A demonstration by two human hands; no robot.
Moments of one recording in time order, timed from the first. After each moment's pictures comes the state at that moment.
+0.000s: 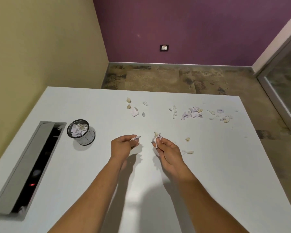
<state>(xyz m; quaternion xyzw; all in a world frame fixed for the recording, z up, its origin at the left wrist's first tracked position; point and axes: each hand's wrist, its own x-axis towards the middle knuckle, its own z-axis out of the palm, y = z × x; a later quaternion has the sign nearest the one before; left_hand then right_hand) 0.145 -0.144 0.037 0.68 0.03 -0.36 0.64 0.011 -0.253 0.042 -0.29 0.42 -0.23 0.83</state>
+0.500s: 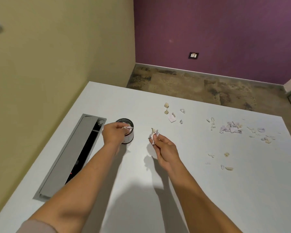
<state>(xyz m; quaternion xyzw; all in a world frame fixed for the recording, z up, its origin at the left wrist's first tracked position) 0.302 -0.032 0.065 0.81 0.03 -0.18 0.56 0.155 -0.140 0.073 -0.30 0.39 -0.17 0.85</state>
